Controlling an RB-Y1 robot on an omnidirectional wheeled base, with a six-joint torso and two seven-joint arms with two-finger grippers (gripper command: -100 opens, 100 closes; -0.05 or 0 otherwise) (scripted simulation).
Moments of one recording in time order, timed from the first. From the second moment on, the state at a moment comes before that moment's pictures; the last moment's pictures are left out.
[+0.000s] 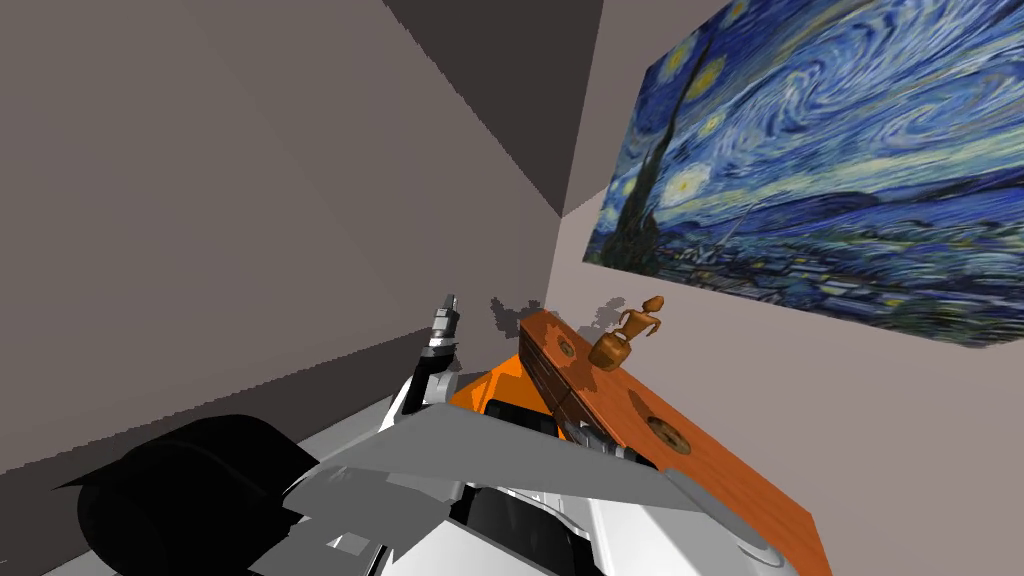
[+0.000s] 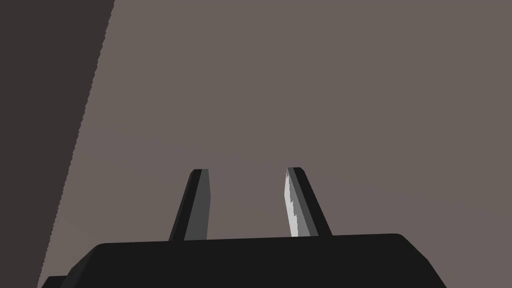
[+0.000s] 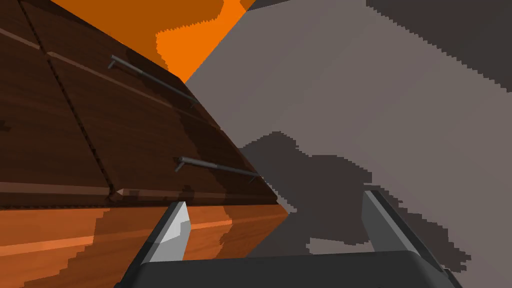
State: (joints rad) left arm 0.50 -0.02 0.05 -2.20 -0.01 -0.45 -0.16; right arm 0.26 -0.85 0.70 -1.36 0.71 -0.45 -0.26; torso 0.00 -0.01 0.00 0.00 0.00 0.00
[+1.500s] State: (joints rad) left arm 0.50 -0.02 0.05 -2.20 -0.01 -0.45 -0.16; right arm 0.11 -1.00 0.83 -0.97 0.91 -0.50 -0.40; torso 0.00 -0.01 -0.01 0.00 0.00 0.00
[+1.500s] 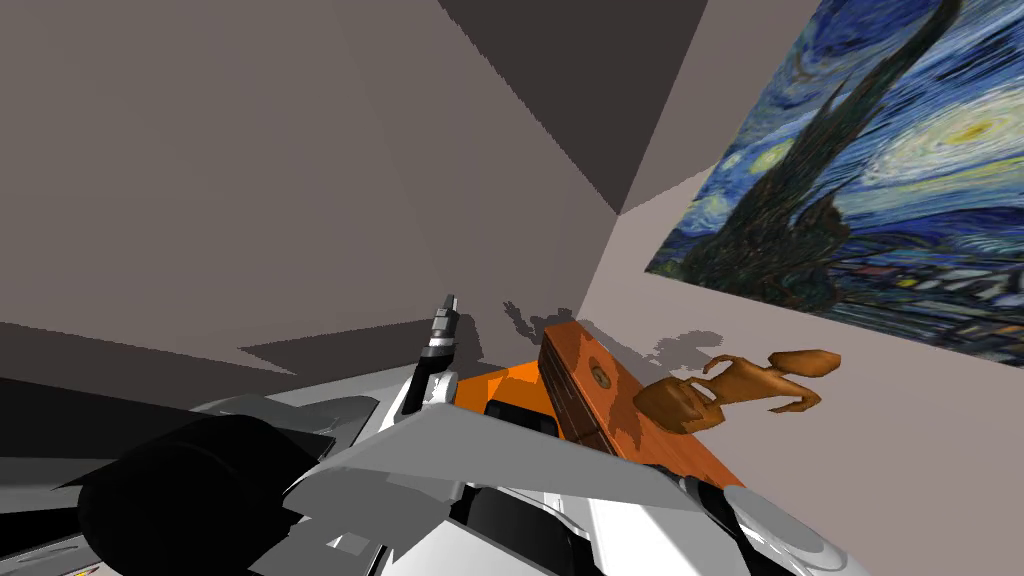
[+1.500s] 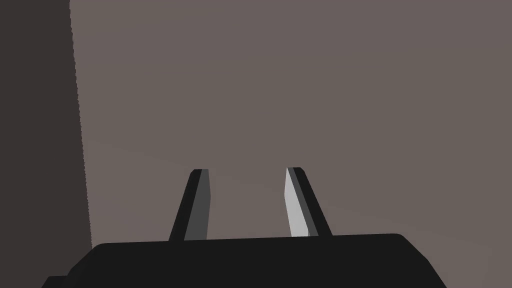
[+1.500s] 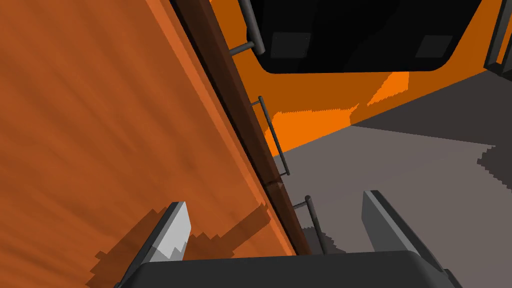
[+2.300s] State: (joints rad) left arm 0.50 -0.02 0.05 -2.20 -0.01 -0.45 -0.16; right arm -0.03 -1.04 0.88 -0.73 1.02 -0.55 -0.49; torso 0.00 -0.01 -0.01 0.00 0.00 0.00
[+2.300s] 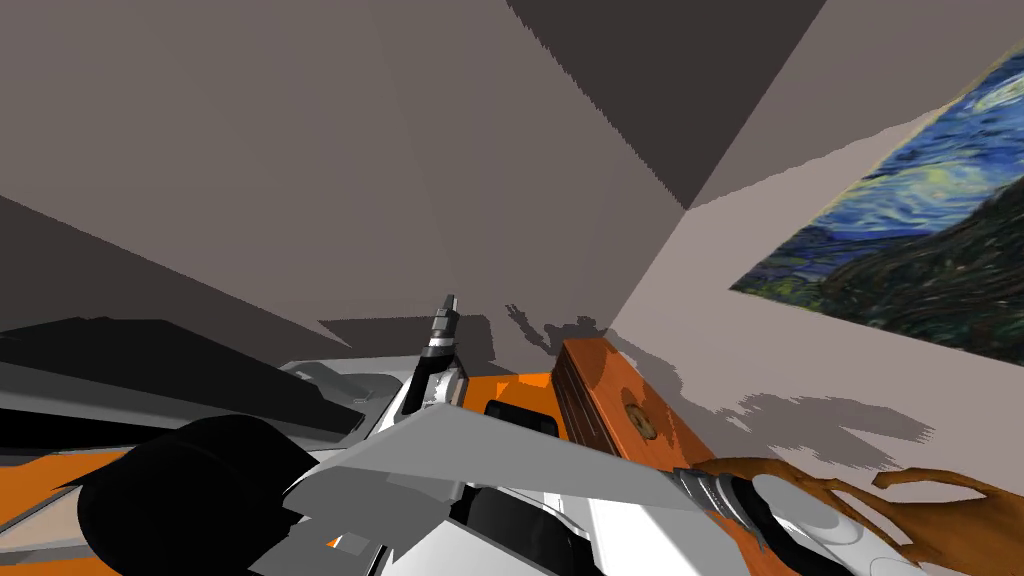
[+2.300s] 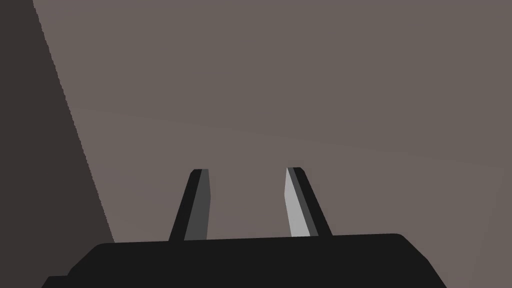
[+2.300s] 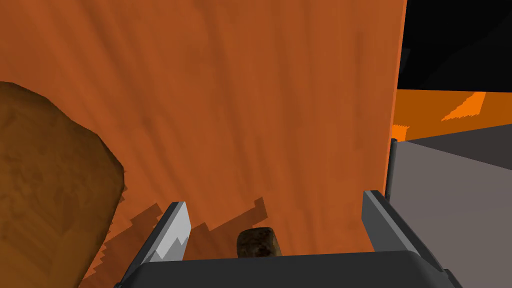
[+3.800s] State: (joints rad) left arm 0.50 -0.02 0.05 -2.20 -0.01 -0.45 -0.16; right arm -0.08 -0.99 0.88 -0.61 1.05 -0.53 -0.51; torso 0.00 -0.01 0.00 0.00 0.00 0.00
